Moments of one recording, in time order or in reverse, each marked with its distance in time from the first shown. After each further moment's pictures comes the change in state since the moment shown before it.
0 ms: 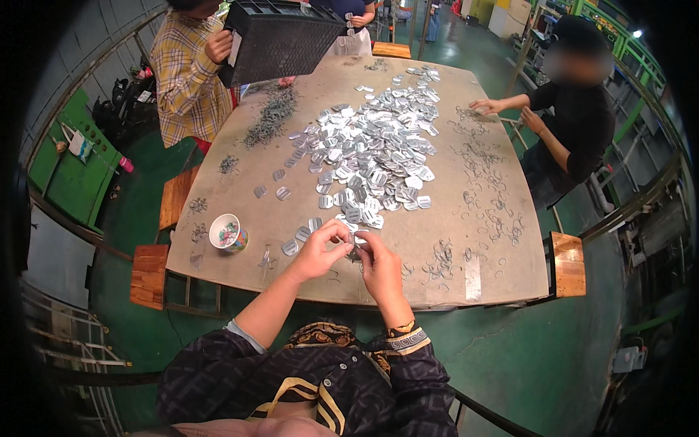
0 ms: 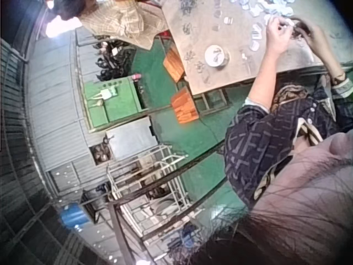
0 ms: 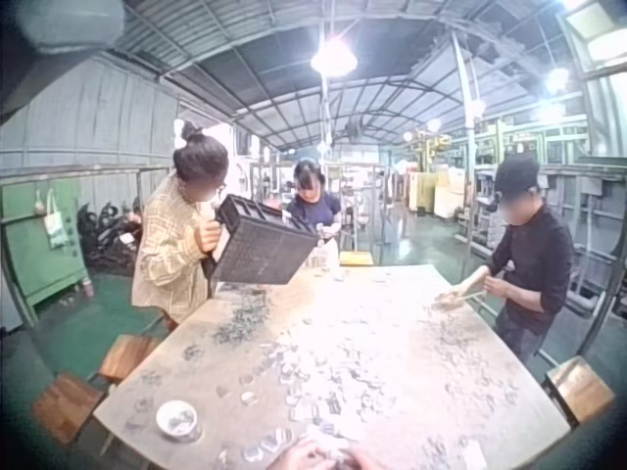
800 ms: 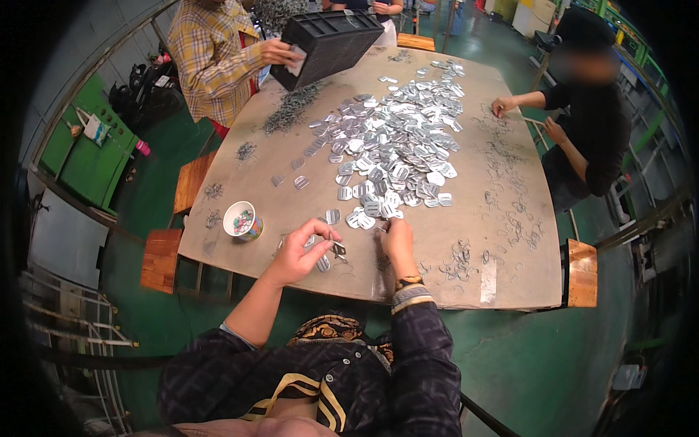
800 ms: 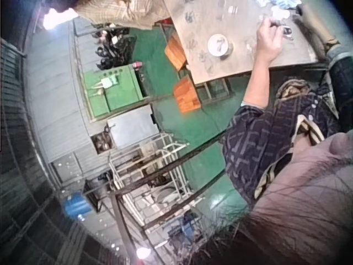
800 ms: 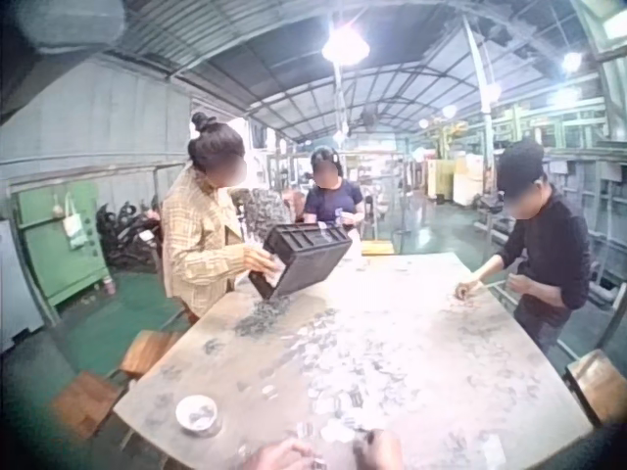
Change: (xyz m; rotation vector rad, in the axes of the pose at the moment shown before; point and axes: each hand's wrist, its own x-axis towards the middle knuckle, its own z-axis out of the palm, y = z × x) left_hand -0.031 0.039 -0.049 0.037 0.029 -0.041; right_hand 0.054 0.109 0.041 -0.425 -0.197 0.275
